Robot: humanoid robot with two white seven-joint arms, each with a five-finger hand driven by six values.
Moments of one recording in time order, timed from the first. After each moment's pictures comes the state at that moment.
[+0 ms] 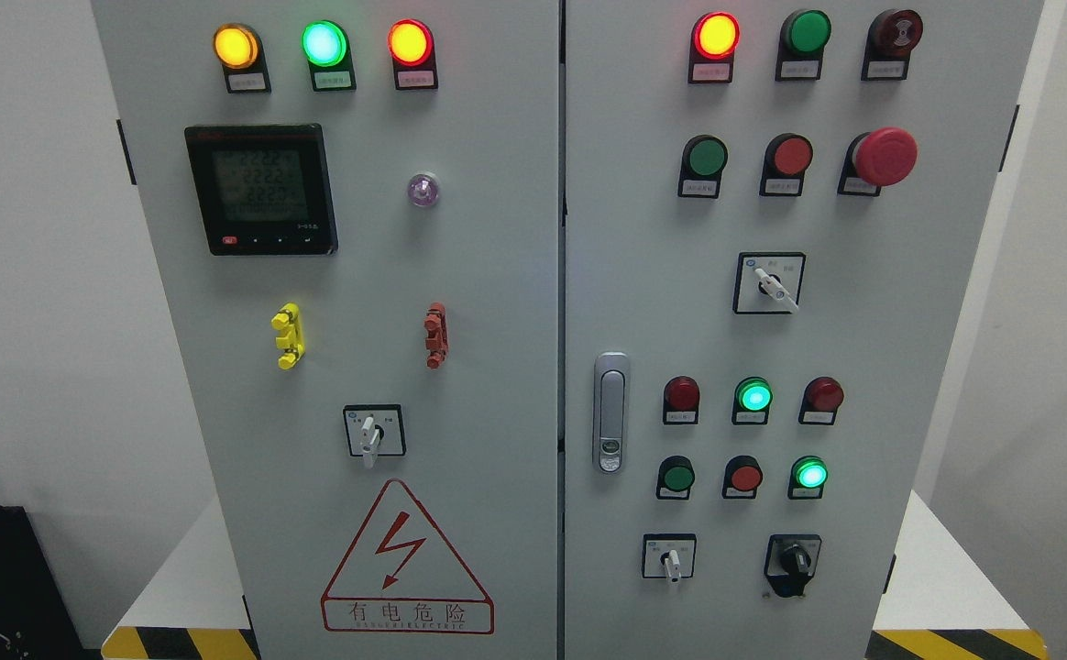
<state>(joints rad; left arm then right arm) 0.12 0.02 0.00 -0.09 0.09 -0.06 -0.20 0.05 0.13 -0.23 -0.12 0.16 0.07 -0.13</state>
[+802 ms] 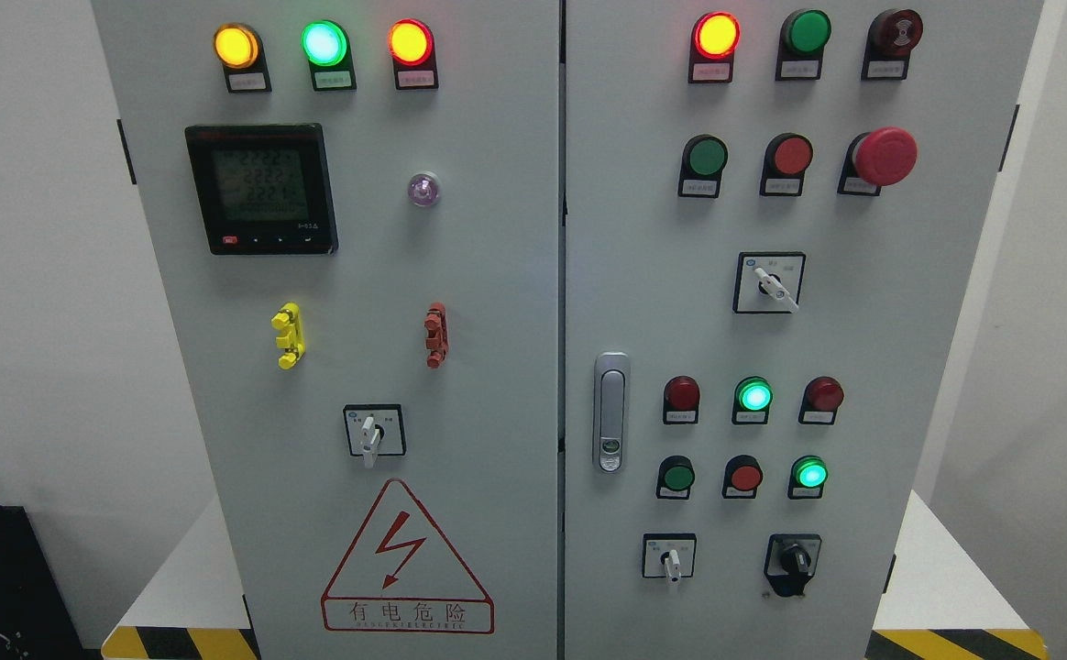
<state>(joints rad) 0.12 0.04 0.00 -0.09 0.08 -0.06 -0.12 0.05 0.13 -0.23 -0.12 0.16 0.07 -0.13</state>
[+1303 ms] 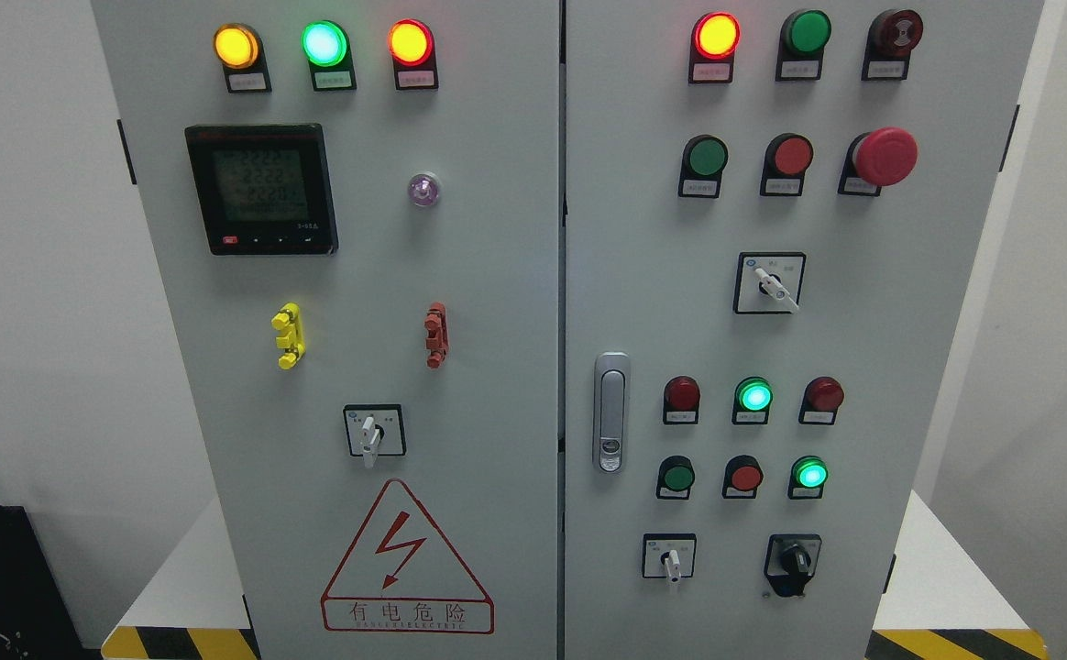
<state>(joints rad) 0.29 0.05 0.00 -0.35 0.07 -0.07 -0.10 0.05 0.13 -0.23 -0.12 0.16 0.07 -0.13</state>
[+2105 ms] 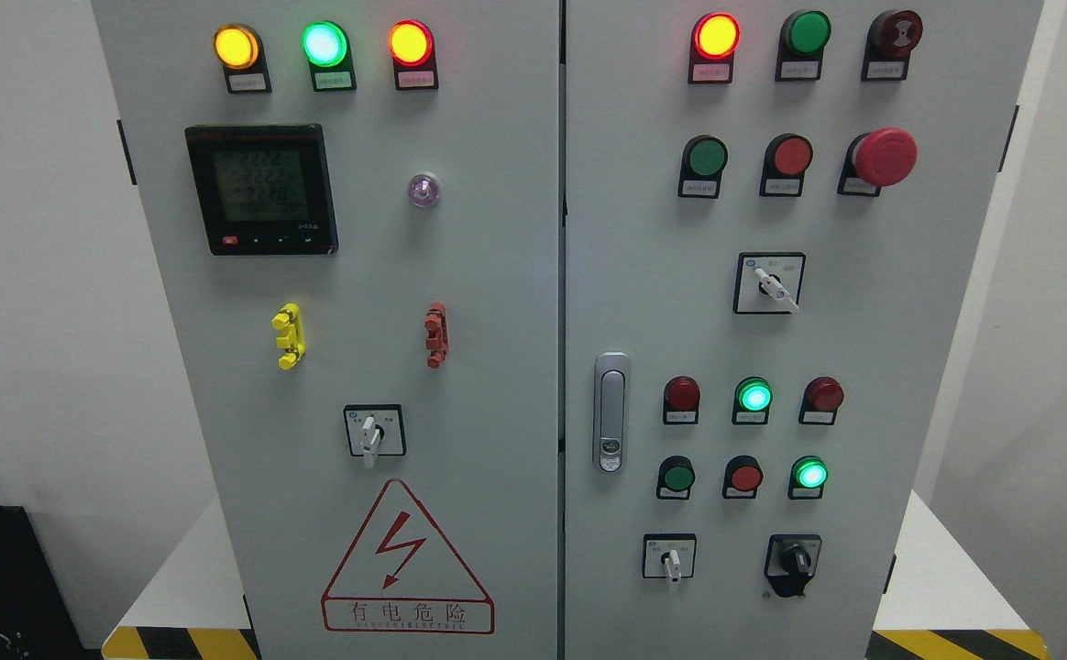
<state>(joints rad) 0.54 0.12 0.05 -1.18 0.07 -0.12 -0.15 0.05 0.13 -0.23 -0.12 0.16 0.07 -0.13</state>
